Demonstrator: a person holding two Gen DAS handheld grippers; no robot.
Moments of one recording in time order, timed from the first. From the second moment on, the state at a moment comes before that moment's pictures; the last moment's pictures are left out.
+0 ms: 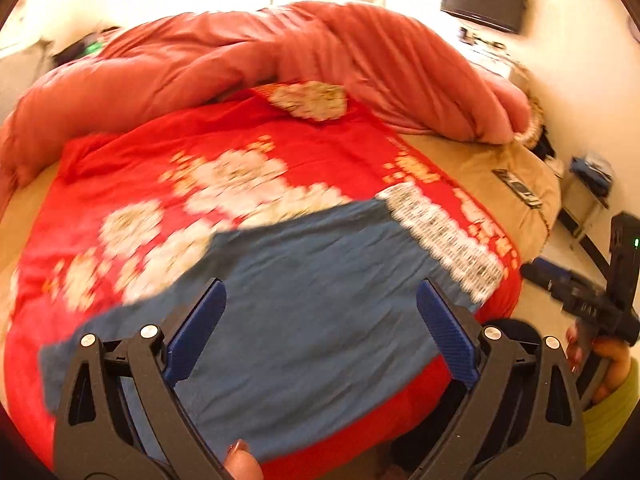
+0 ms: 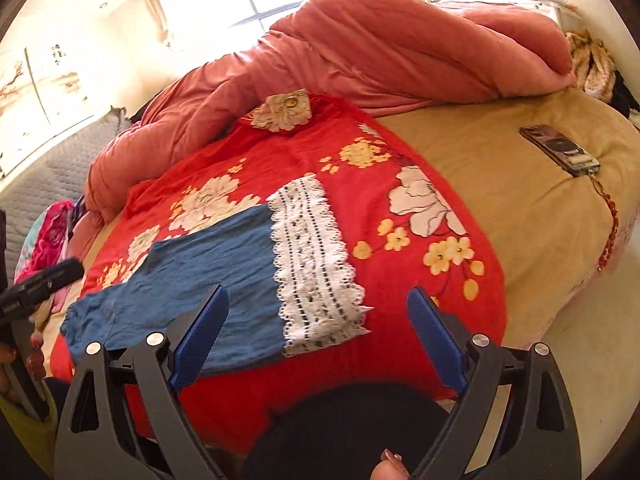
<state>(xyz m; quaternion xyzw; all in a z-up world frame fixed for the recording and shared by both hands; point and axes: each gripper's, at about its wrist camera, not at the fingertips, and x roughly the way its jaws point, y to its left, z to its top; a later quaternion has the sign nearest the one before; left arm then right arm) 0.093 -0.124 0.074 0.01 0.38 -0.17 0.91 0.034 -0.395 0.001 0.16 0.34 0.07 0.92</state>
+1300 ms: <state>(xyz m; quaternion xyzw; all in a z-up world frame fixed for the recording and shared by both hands) 0.306 -0.254 -0.040 0.03 0.53 -0.39 0.75 0.097 -0.393 -0.058 0.32 0.42 0.17 0.83</state>
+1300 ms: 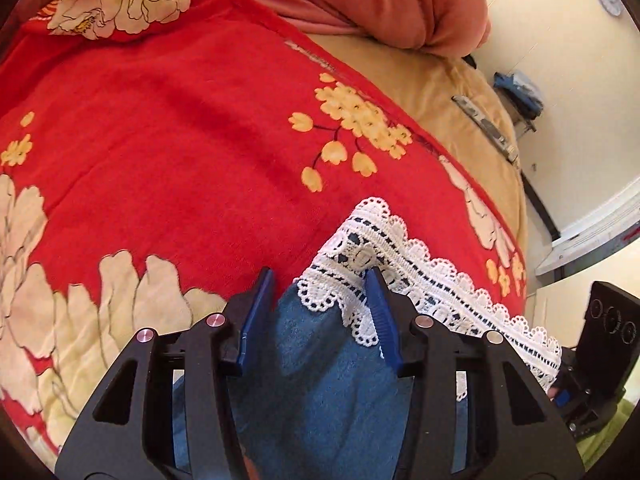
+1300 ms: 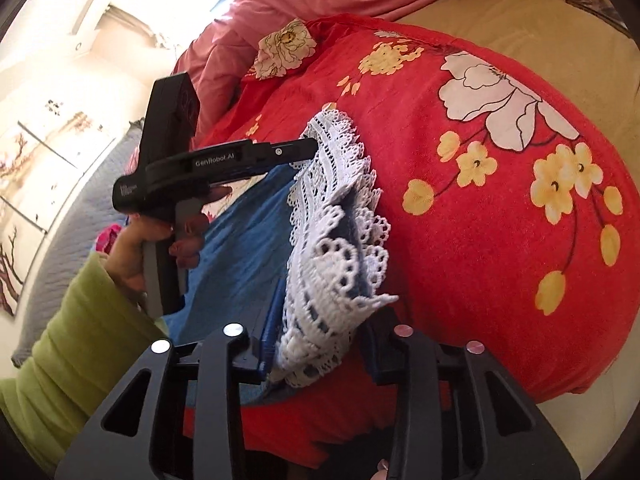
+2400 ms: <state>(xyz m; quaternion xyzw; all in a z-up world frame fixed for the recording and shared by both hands) 0.261 -0.105 0.040 -0.06 0.43 -0.40 0.81 0.095 -0.252 0.042 0.16 0.32 0.31 0.88</state>
